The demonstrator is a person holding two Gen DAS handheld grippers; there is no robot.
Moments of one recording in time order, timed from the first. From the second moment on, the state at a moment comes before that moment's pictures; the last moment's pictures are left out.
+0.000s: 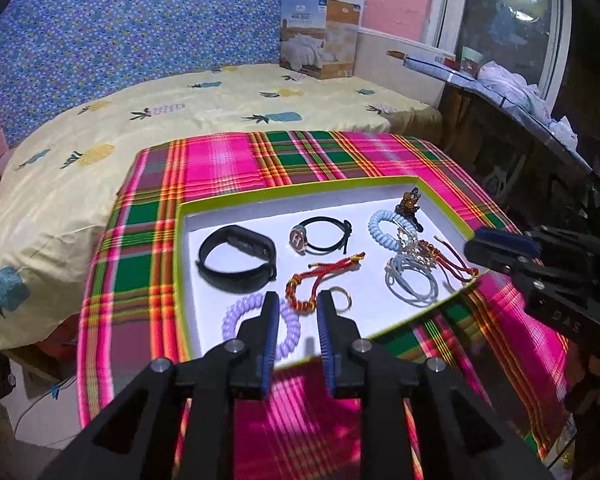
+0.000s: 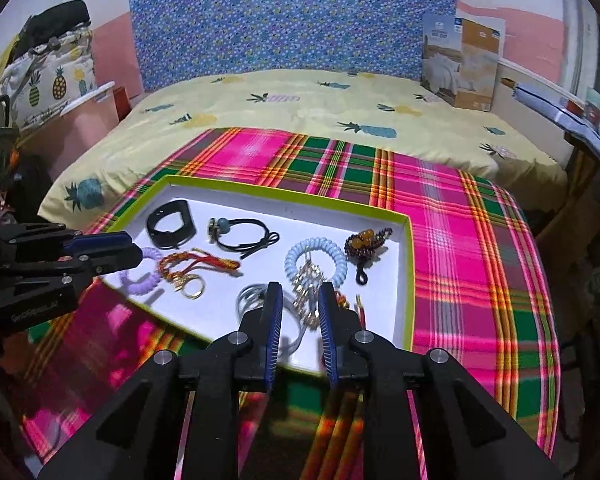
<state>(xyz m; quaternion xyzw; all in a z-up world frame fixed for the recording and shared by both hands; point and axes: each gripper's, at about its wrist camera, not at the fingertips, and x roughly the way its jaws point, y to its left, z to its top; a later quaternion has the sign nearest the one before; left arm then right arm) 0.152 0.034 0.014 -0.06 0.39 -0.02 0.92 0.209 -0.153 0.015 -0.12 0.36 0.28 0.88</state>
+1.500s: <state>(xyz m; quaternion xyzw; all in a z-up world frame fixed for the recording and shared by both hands) 0.066 0.019 0.020 -0.06 0.38 0.02 0.92 0.114 -0.178 0.018 -0.10 0.37 0.26 0.89</state>
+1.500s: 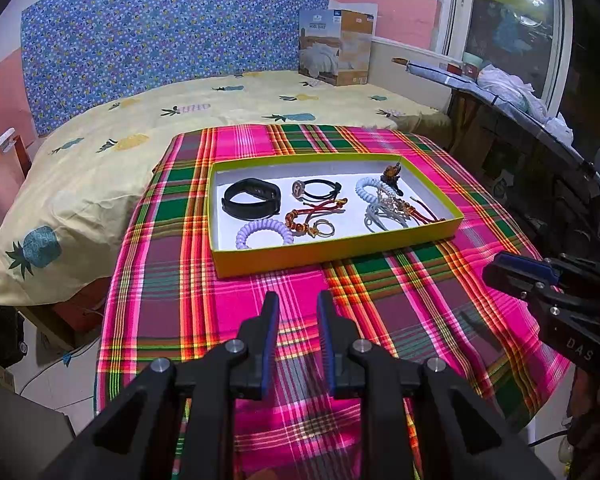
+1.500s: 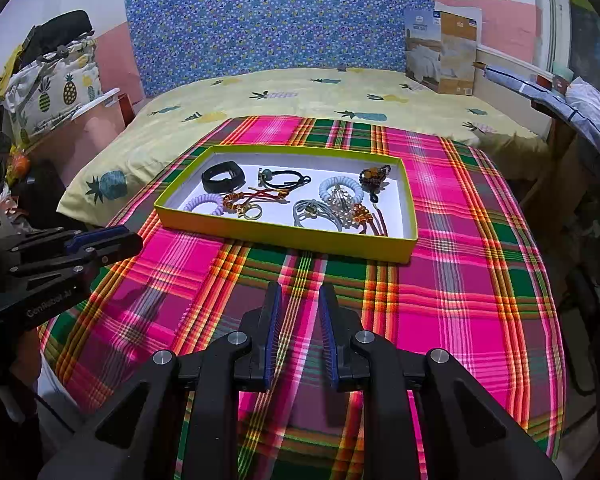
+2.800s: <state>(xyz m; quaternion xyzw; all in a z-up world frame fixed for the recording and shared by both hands) 0.070 0.020 0.011 -0.06 0.39 0.04 0.92 0.115 -0.172 0.014 -0.10 0.37 0.26 0.88</state>
